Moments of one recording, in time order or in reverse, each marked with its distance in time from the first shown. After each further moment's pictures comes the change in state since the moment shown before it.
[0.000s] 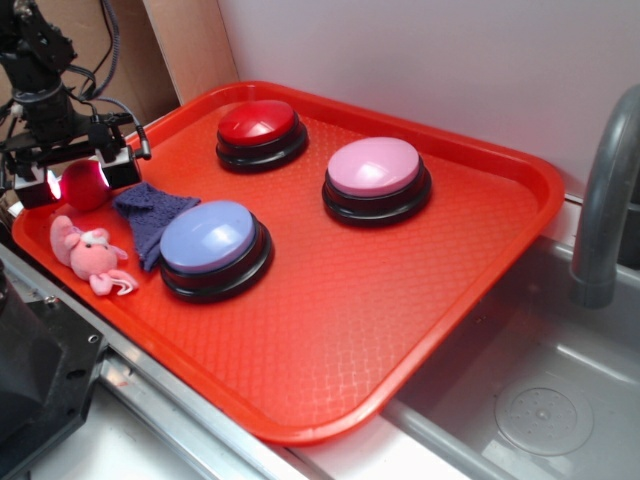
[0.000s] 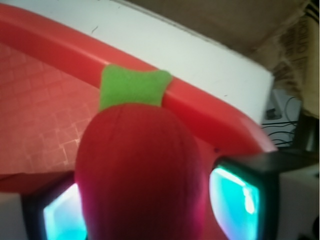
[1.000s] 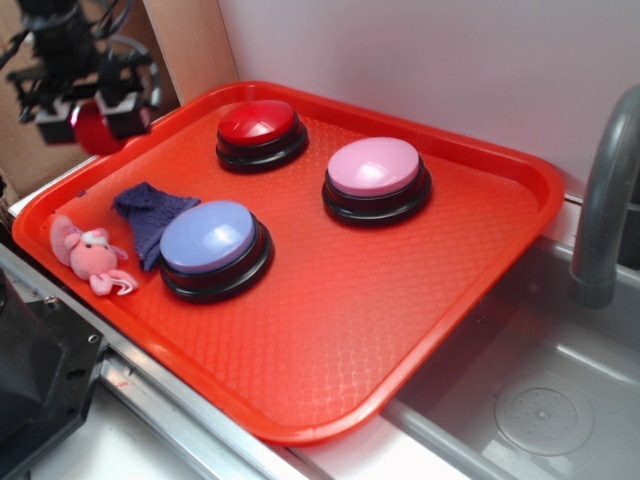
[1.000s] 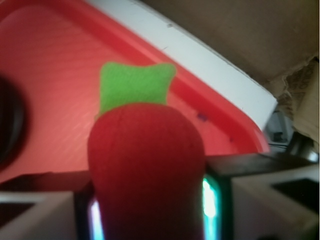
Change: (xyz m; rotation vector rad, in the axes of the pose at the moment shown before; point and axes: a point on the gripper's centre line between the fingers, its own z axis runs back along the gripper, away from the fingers) arm -0.021 -0.053 0.078 -0.060 0.025 -0.278
